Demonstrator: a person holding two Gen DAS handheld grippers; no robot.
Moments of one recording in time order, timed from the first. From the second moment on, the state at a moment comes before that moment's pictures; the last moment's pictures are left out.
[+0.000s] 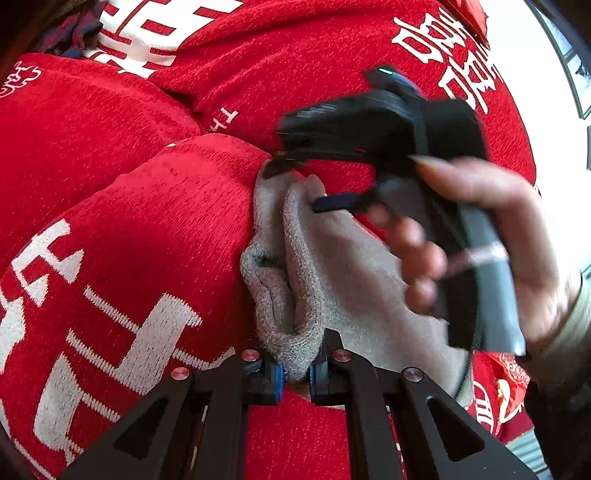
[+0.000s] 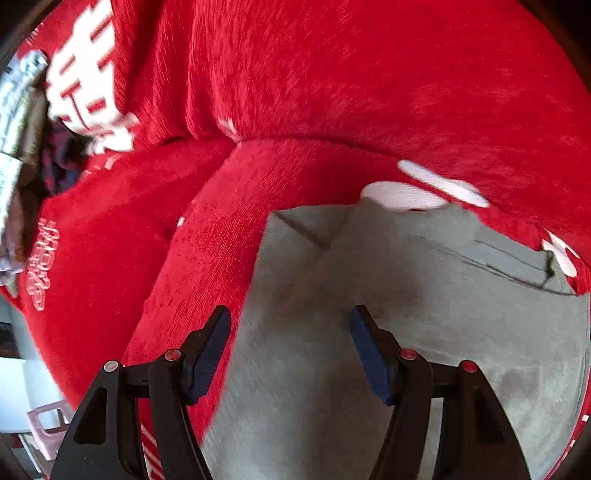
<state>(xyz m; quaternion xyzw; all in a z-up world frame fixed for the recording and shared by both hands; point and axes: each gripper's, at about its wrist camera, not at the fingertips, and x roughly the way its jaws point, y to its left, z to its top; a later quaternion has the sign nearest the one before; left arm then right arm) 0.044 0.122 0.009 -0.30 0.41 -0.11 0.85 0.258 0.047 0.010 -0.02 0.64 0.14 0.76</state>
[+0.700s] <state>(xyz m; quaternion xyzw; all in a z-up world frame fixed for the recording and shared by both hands) 0.046 0.110 0.015 -0.26 0.43 -0.08 0.86 0.249 0.053 0.010 -0.08 0.61 0.15 0.78</state>
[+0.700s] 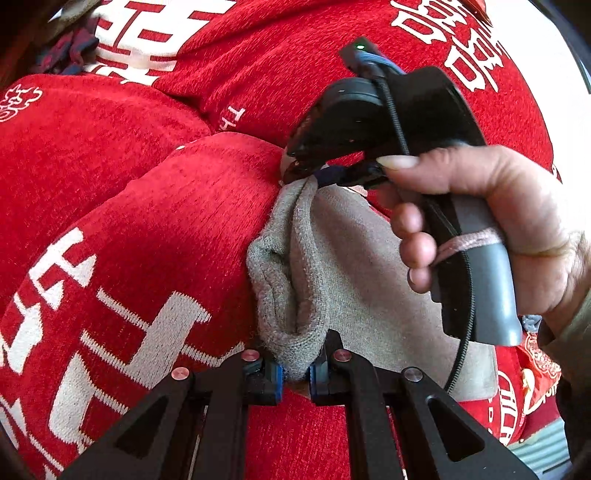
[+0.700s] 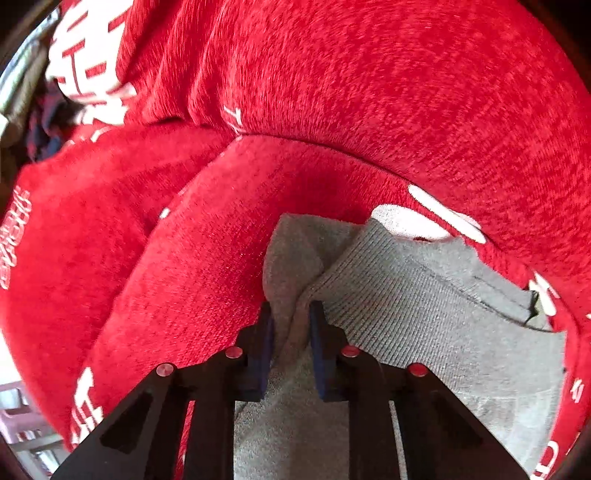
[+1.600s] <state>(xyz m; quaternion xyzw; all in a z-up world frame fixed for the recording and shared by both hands) 0.034 0.041 0.096 -0.12 0.42 -0.07 0.90 0.239 -0.071 0.091 0.09 0.54 0.23 0.80</state>
